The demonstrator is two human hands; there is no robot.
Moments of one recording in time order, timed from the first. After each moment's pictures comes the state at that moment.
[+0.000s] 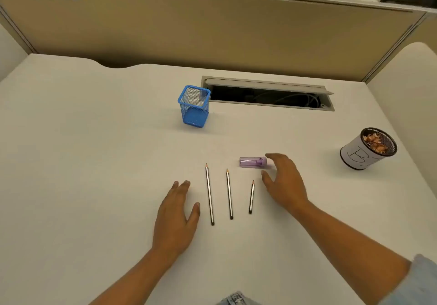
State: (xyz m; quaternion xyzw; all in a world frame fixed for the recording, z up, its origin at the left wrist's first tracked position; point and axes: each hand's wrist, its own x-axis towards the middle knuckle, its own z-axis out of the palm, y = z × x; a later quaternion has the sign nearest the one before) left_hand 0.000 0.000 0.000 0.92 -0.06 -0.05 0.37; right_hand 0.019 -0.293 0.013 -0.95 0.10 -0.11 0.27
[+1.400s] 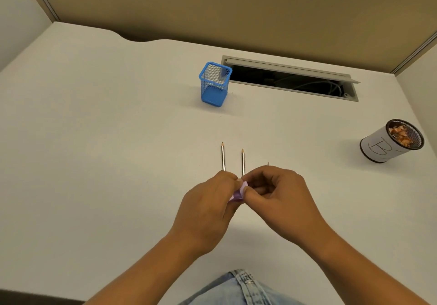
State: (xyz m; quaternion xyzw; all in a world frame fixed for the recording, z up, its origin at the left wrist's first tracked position) left_hand -0.041 -0.016 0.098 0.87 -0.29 0.06 0.39; right_hand -0.059 -0.177 0.137 -0.86 0.08 0.04 0.50
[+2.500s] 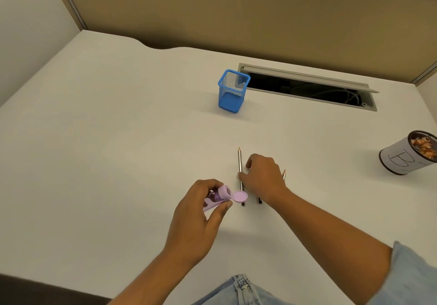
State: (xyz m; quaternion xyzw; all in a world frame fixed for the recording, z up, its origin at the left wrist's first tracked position) left_hand -0.052 0.029 0.075 0.84 -0.09 -0.01 0.54; right_hand 0.042 -0.162 0.027 -0.96 0.12 0.11 0.22
